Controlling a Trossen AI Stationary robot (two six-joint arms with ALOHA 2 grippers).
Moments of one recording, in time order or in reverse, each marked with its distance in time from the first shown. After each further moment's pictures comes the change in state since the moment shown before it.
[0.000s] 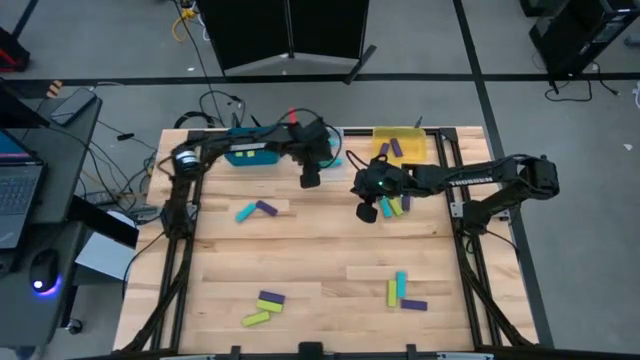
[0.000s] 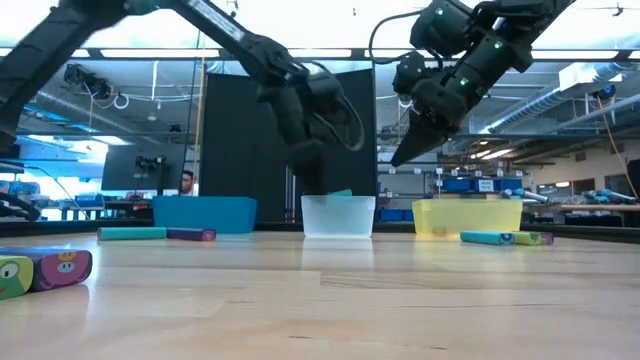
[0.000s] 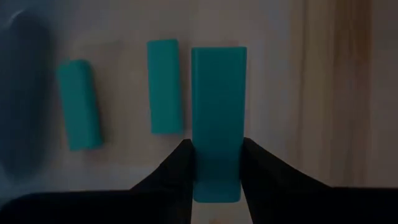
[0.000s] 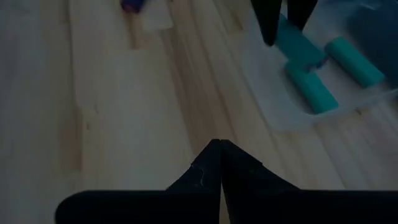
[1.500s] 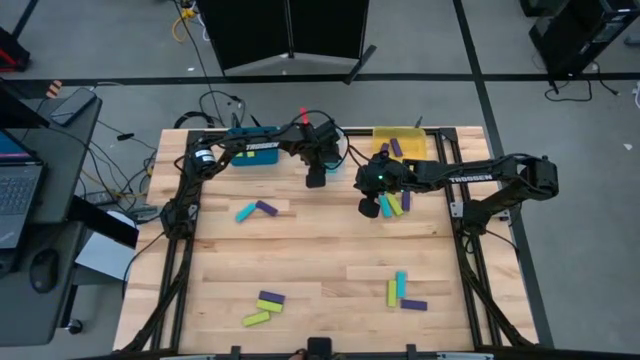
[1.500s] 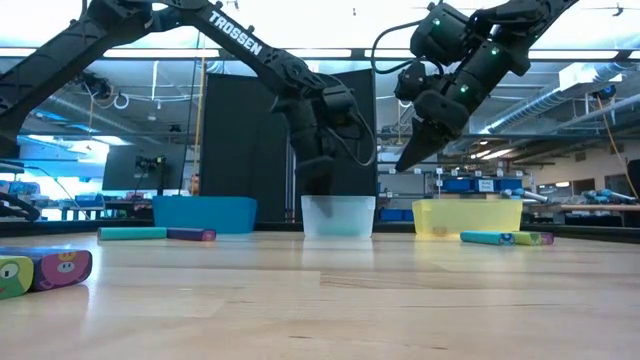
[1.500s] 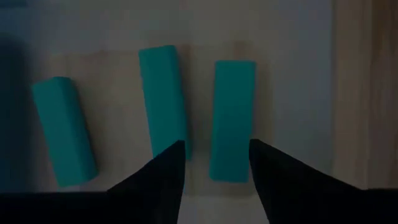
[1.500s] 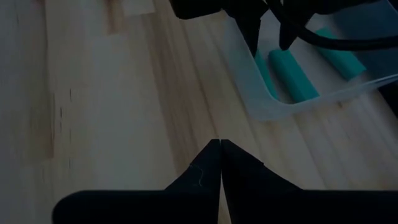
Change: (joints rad) left arm -0.003 0.144 0.153 -0.079 -0.031 0.051; right arm -0.055 0.000 0.000 -0.031 -0.011 -0.066
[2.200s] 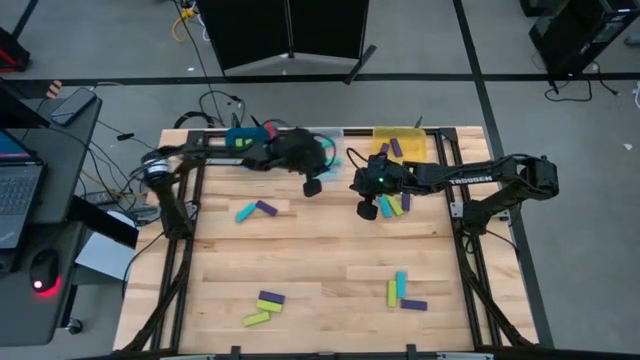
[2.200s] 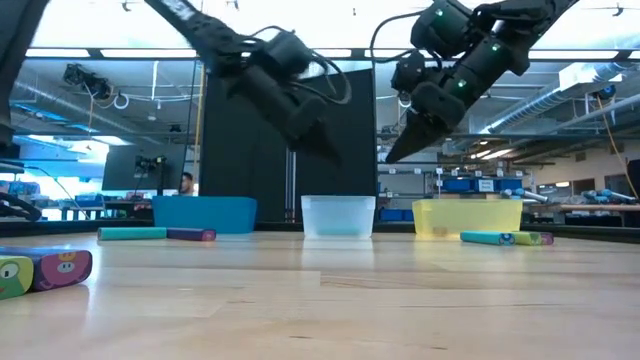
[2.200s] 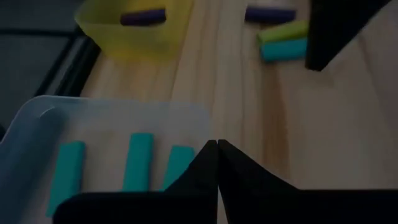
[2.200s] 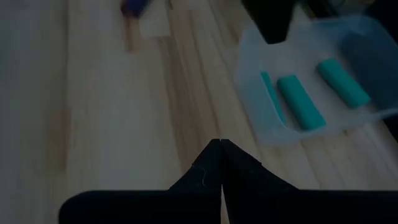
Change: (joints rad) left arm -0.068 -0.414 -0.563 0.669 0.129 -0.249; right arm 0.031 0.000 -0.010 0.083 0.001 -0.033
